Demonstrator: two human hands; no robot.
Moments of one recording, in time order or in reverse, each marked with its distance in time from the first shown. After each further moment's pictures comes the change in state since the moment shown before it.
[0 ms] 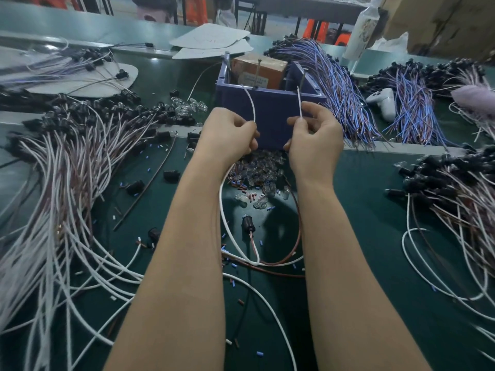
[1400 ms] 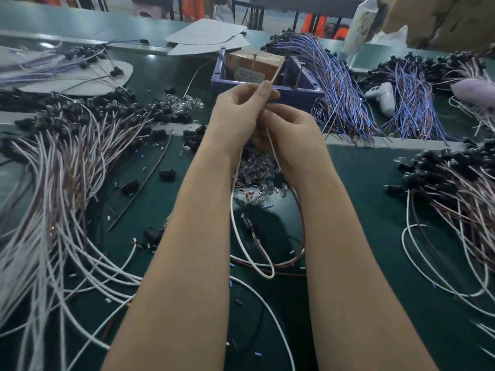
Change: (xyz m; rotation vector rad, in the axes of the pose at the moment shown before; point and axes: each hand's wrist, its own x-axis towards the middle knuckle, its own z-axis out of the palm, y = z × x) left_hand 0.003 0.015 0.015 -0.500 -0.037 0.073; right_hand 0.000 -0.007 0.001 0.434 -0.506 0.171
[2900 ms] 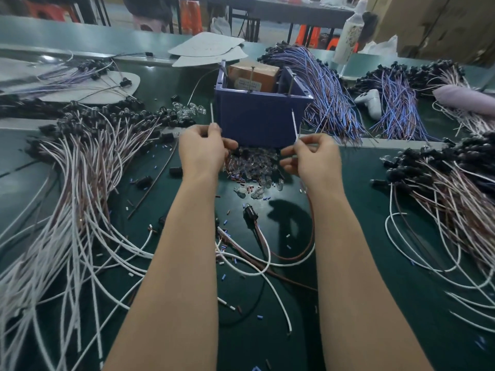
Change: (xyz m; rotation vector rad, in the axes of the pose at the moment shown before) left_hand -0.032 -0.014 -0.032 0.083 0.361 -0.170; right_hand -0.037 0.005 -0.030 -0.266 0.369 0.051
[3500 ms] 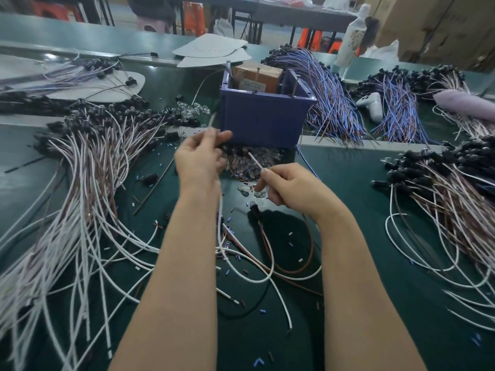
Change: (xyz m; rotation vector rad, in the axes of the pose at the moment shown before) left_hand -0.020 -0.006 -0.010 -0.528 0.005 -0.102; right_hand -0.029 0.000 -0.001 -0.514 -0.571 -0.074
